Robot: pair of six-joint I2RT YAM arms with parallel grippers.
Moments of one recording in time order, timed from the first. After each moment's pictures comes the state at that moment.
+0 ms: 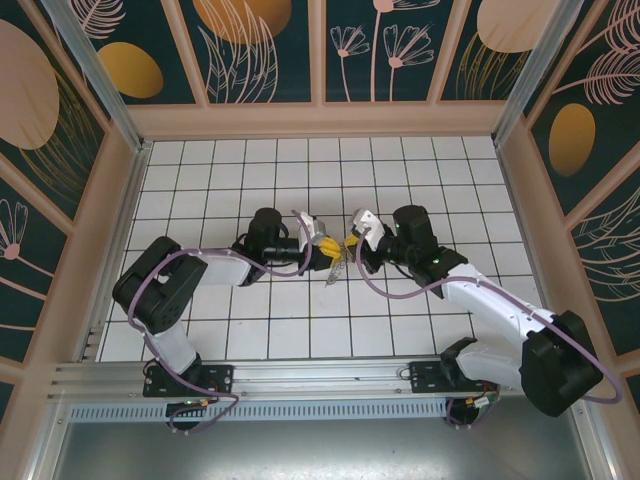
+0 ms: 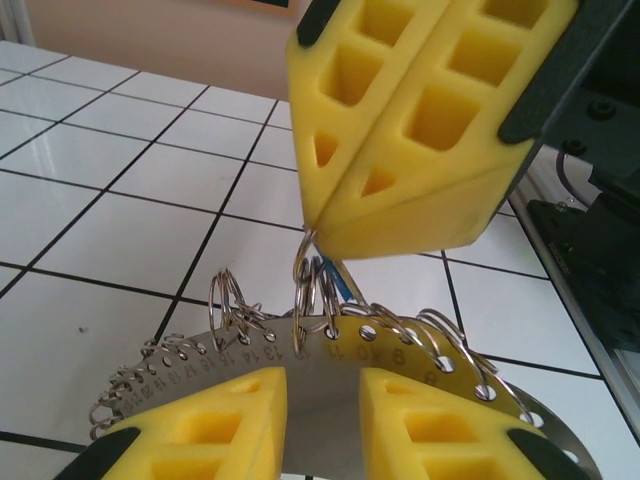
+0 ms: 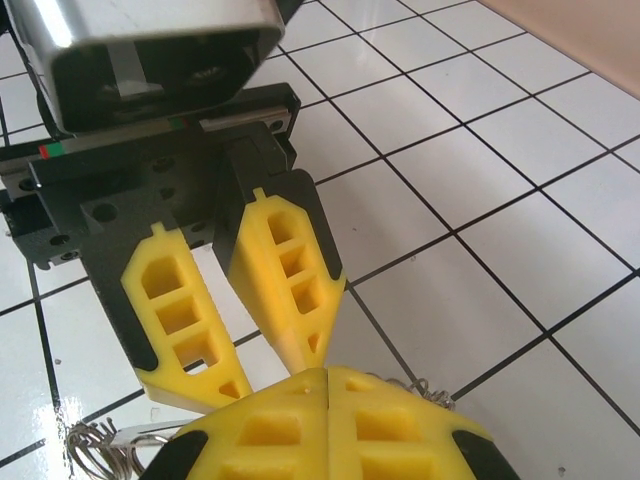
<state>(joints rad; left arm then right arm) -0.61 1.75 0.72 0.71 0.89 0.06 0.57 1.16 0.67 -0.04 -0.44 -0.31</state>
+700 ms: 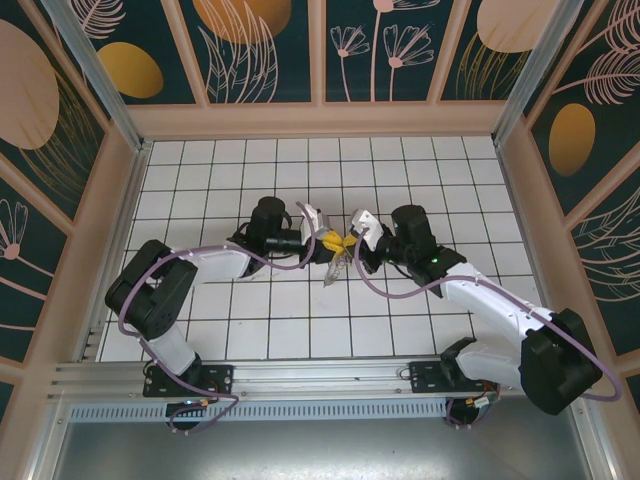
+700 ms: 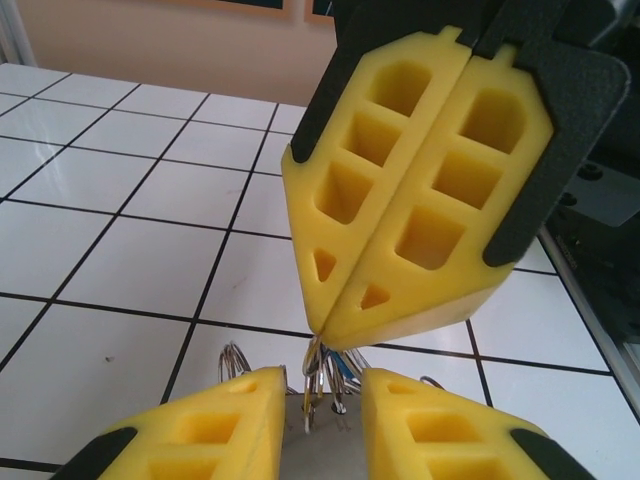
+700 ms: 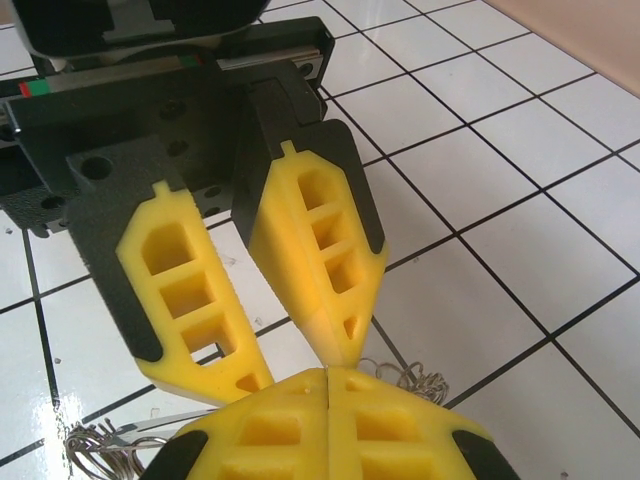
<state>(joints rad) -0.61 1.70 0.82 0.49 0.89 0.18 0.58 1.17 0.67 -0.04 -0.44 -0.32</state>
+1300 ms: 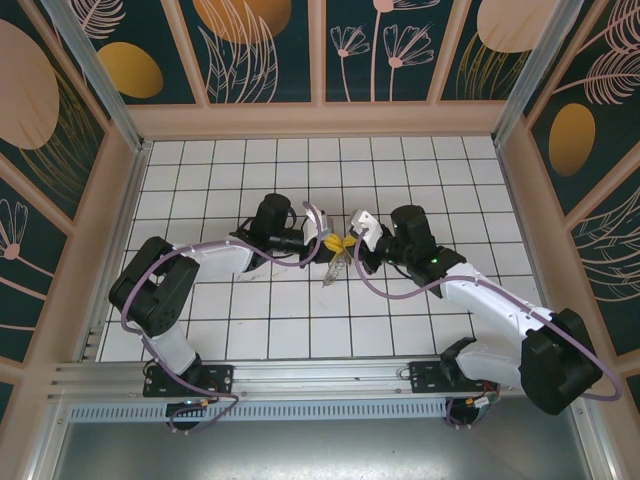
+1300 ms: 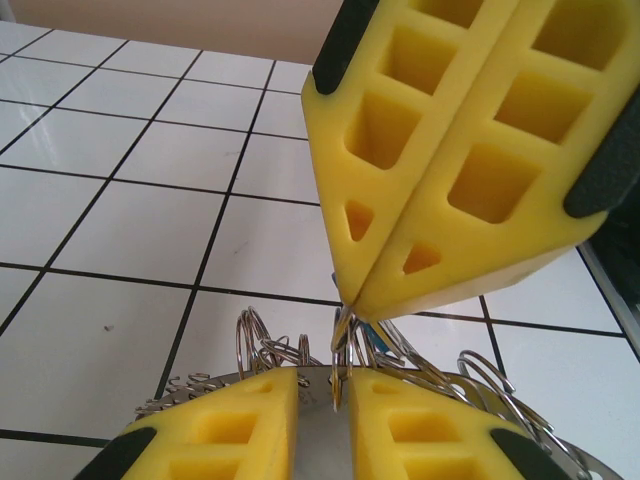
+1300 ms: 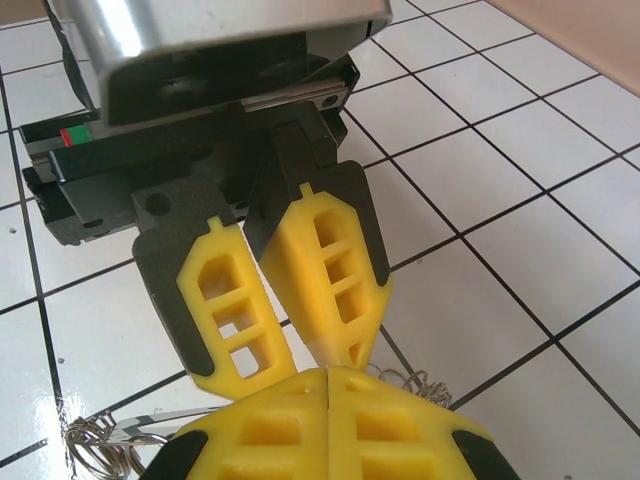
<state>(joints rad) -0.61 1.73 0.88 0.34 0.88 0.28 0.59 1.17 0.67 -0.04 -0.44 -0.32</state>
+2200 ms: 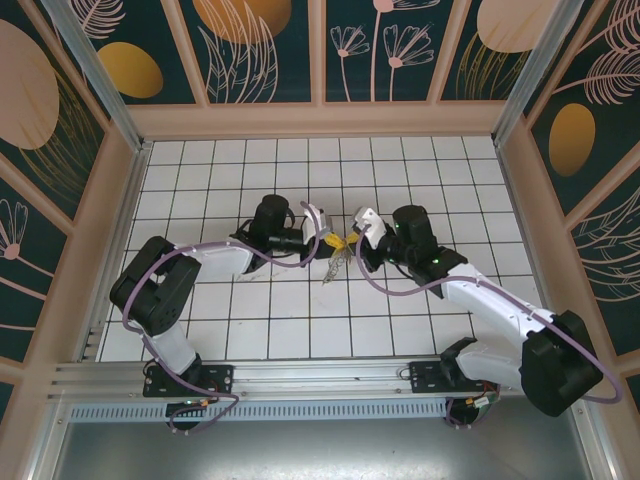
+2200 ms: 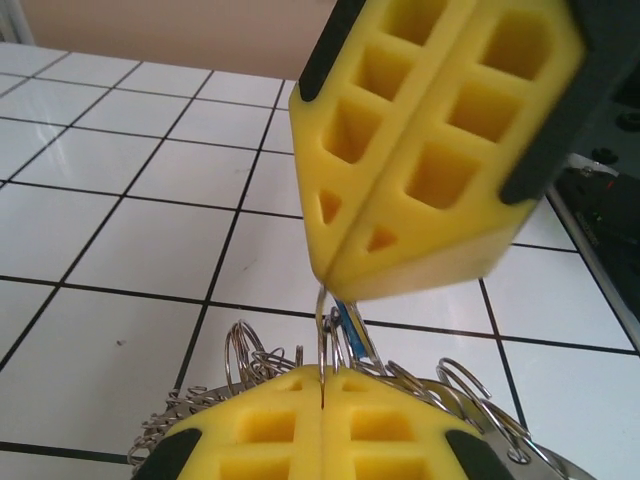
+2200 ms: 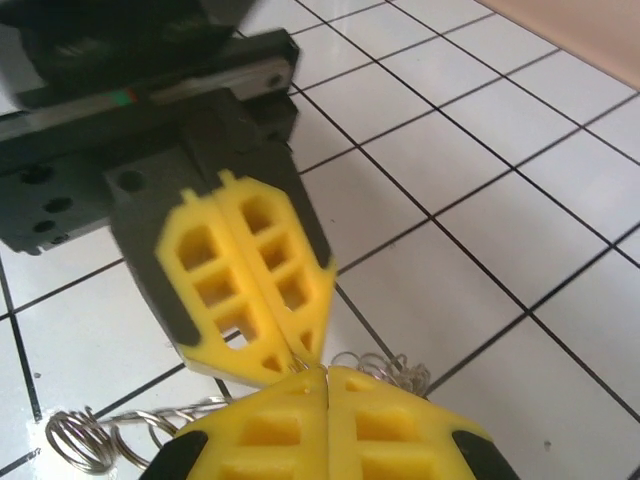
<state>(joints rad) -0.61 1.73 0.85 0.46 0.88 0.22 0.56 1.15 0.66 -0.04 -0.38 -0.24</state>
